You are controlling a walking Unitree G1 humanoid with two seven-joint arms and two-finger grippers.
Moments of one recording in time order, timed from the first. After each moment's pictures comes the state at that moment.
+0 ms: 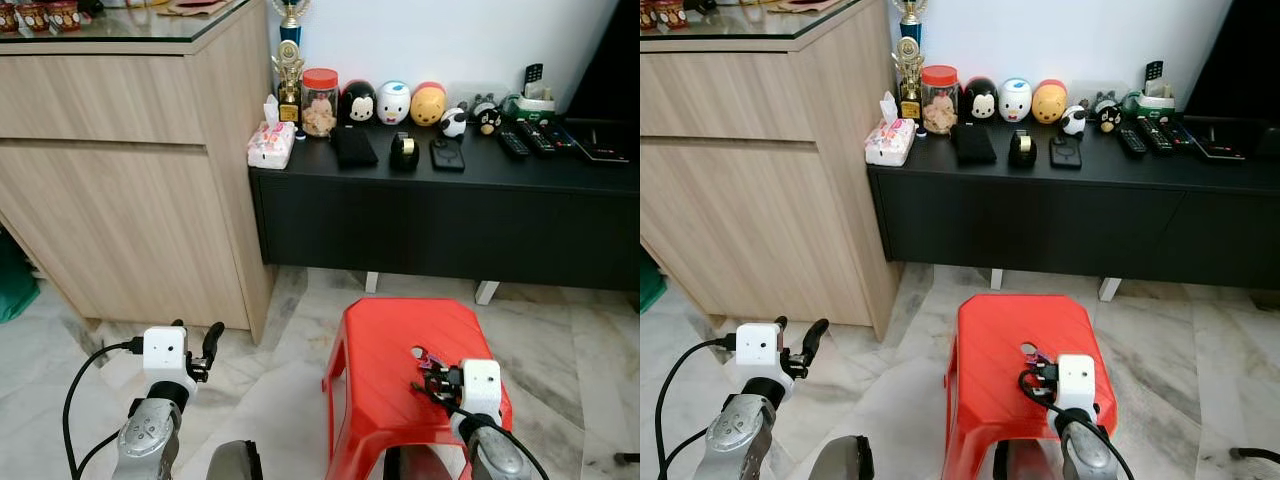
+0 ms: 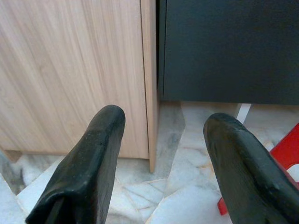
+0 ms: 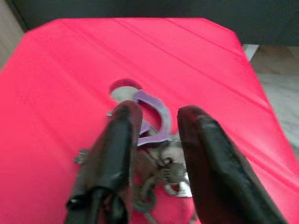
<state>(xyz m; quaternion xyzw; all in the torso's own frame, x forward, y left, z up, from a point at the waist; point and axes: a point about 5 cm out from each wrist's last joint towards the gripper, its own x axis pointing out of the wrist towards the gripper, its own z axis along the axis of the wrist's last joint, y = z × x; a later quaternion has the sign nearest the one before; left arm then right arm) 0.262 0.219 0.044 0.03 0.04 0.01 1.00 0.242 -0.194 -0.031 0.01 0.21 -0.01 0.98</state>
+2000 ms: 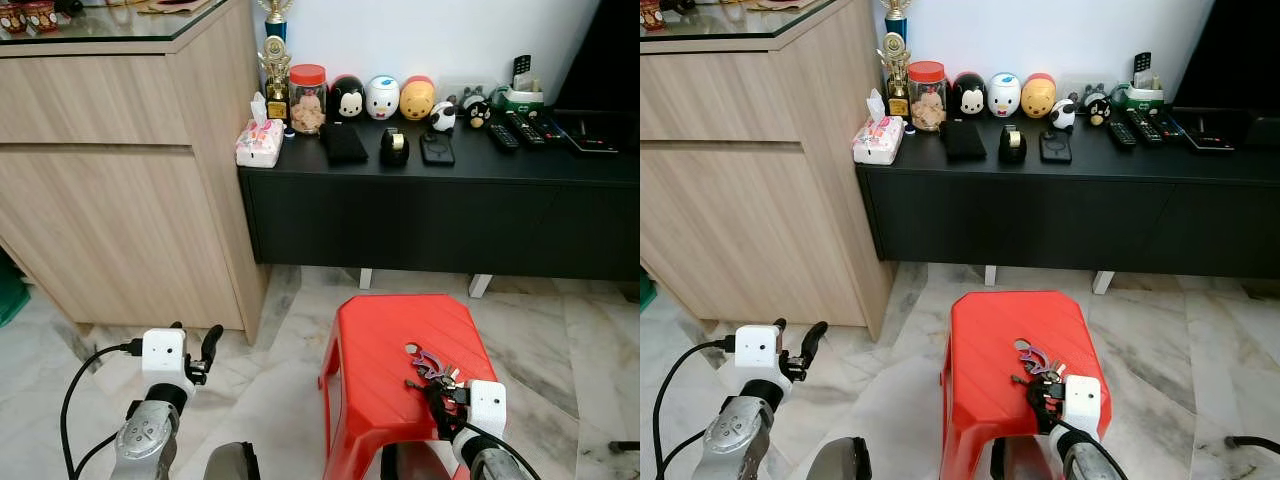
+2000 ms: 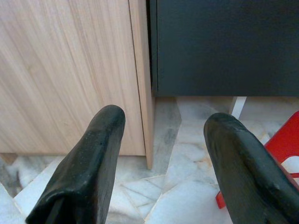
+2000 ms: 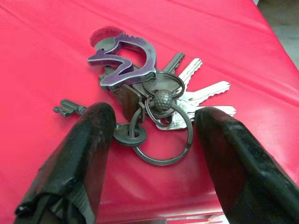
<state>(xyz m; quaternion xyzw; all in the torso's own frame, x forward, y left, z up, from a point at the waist) 0.260 0.220 0.042 0.03 0.05 0.00 1.00 0.222 -0.190 -0.048 0.08 0.26 -0.01 0.96</state>
